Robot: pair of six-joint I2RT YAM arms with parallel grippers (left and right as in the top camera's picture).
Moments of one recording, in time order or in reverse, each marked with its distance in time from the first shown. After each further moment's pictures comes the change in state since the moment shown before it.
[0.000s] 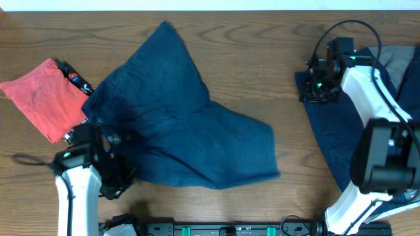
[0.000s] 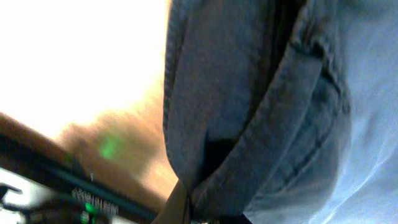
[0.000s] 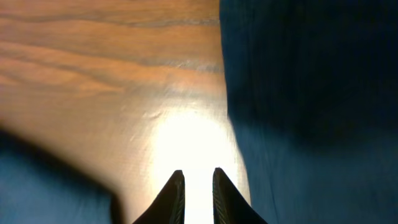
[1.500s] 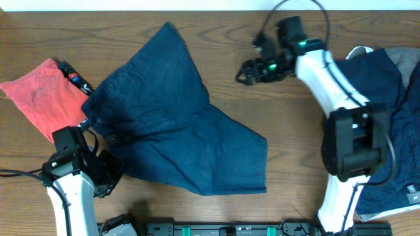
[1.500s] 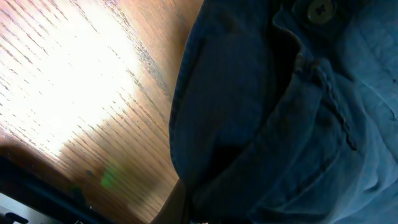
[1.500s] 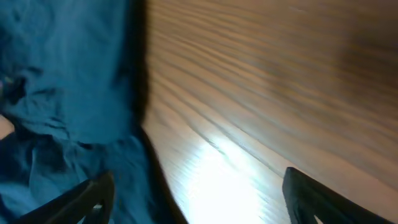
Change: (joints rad) left arm 0.113 -0.026 0.000 0.069 -0.021 0.008; right arm 0.296 0.135 0.263 0.096 -0.294 0.046
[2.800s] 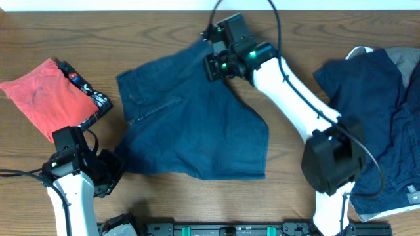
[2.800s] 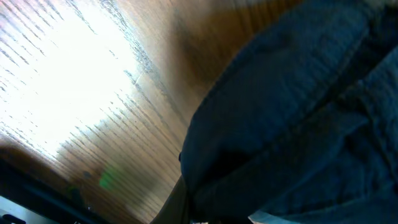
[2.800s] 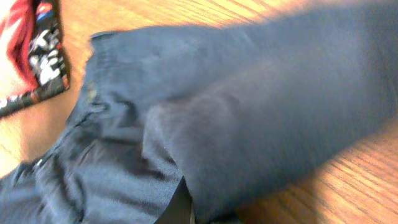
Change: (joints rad) left arm 0.001 0.000 -0.001 0.002 0.006 0.003; right arm 0.311 -0.041 0.142 0.091 0.280 0.130
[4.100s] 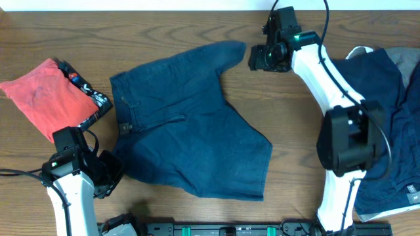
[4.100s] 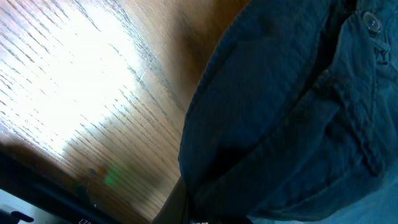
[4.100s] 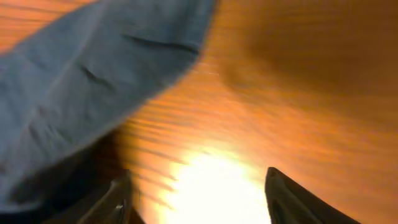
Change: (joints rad) left arm 0.000 0.000 0.000 -0.013 -0.006 0.019; right arm -0.316 0.115 -0.030 -0.042 -0.011 0.134
